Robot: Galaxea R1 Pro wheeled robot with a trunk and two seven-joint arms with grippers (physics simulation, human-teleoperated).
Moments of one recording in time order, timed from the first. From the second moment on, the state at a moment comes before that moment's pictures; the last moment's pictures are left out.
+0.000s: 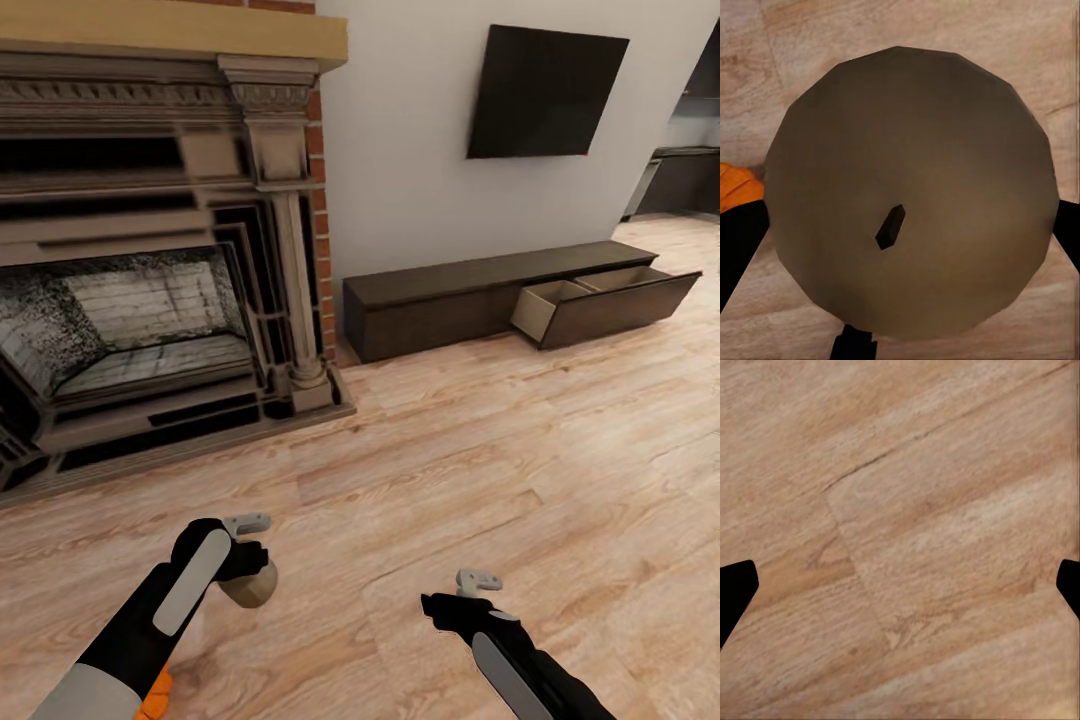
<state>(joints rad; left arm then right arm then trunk) -0.50 0.12 -0.29 -1.21 0.87 0.98 0.73 -0.37 -0.15 0.56 -1.02 -0.76 0.38 -0.39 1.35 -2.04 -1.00</state>
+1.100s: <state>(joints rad) -0.50 0.12 -0.30 -1.21 0.87 0.98 0.73 -0.37 -0.15 0.56 -1.02 -0.76 0.38 -0.38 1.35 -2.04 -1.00</state>
